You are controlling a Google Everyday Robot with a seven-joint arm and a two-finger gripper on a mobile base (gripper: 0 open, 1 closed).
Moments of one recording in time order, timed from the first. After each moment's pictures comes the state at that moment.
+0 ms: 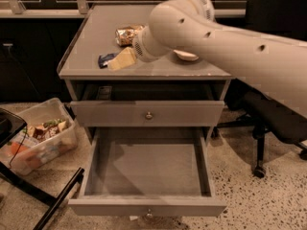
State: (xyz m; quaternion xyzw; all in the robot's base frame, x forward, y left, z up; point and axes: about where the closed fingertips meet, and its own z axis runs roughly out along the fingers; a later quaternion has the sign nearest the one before) arm 0.698 0.022 0.884 -0.27 0.87 0.11 0.40
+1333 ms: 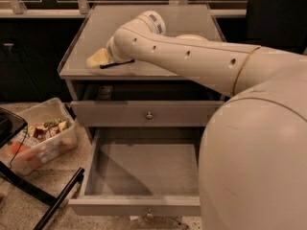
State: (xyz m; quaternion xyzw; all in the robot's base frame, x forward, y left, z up) arm 0.786 0.113 0.835 -0.23 0.86 0.13 0.43
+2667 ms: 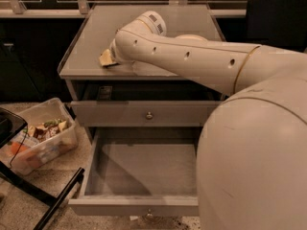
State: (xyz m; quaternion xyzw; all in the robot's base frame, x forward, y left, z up) arm 0.788 0.100 0.823 -0.21 0.88 0.11 0.41
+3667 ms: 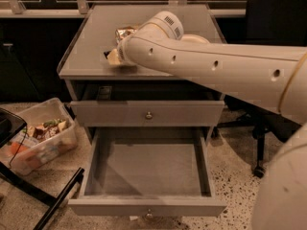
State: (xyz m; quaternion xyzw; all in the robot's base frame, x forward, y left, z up) arm 0.743 0.077 0.862 -0.22 0.86 0.11 0.46
